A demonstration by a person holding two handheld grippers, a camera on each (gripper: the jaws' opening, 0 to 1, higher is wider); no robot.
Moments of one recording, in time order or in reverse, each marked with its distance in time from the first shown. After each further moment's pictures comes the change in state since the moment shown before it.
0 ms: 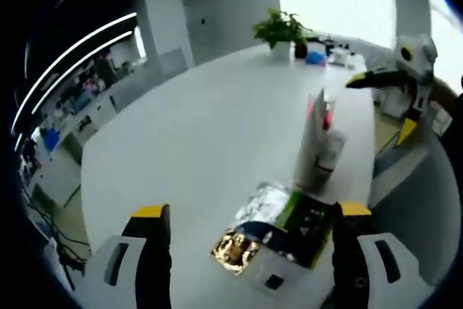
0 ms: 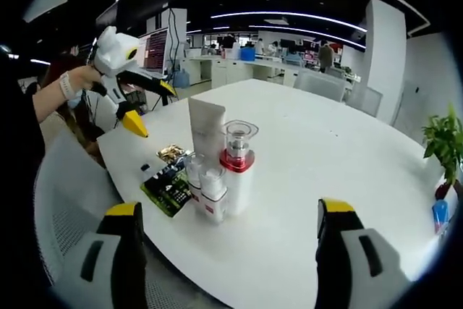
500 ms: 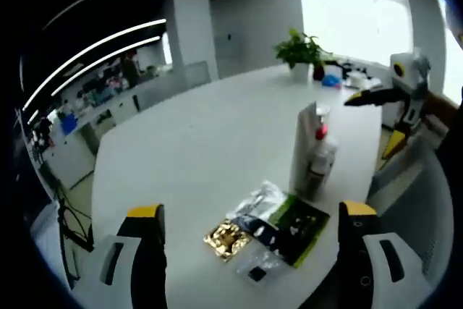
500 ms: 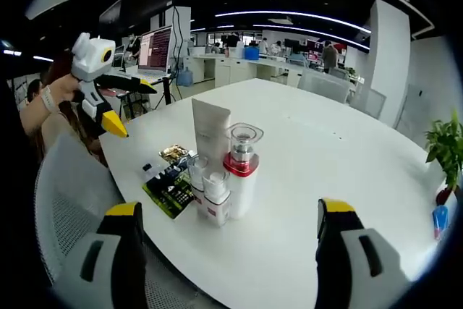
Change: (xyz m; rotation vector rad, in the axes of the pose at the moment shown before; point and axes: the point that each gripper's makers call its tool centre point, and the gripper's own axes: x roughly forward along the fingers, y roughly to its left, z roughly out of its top) left arm -0.036 -0.006 -0.019 -0.111 -0.099 0.107; right arm 0.006 0.000 0.004 -0.018 0.006 0.019
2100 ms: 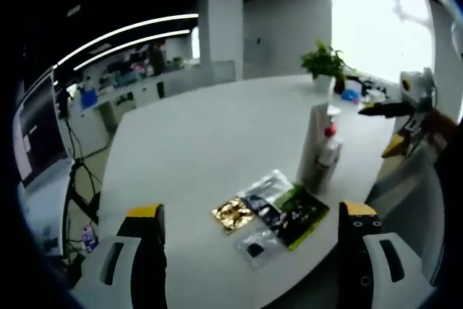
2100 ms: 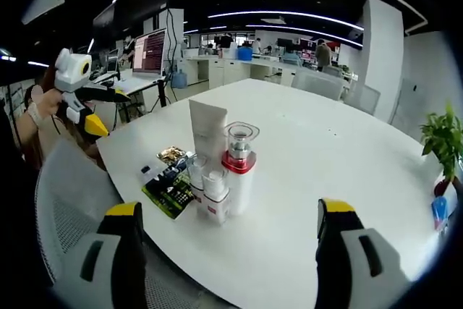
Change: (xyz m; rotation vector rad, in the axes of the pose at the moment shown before) left arm -0.035 0.009 -0.024 -0.129 -0.025 0.090; right arm -0.008 0.002 -0.002 0.034 -0.009 -0.028
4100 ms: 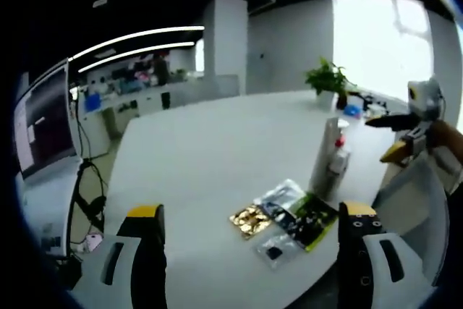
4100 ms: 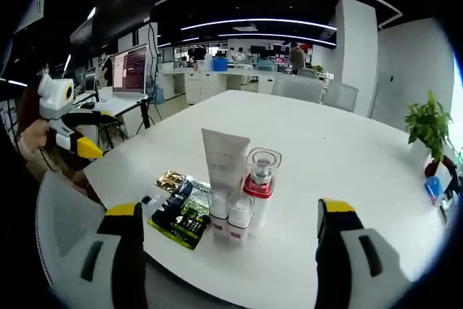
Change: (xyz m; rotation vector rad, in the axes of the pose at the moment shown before) left arm -0.018 0.037 0.005 -0.038 -0.123 -0.001; right arm 0.015 0.032 0.032 0.088 -0.045 -0.152
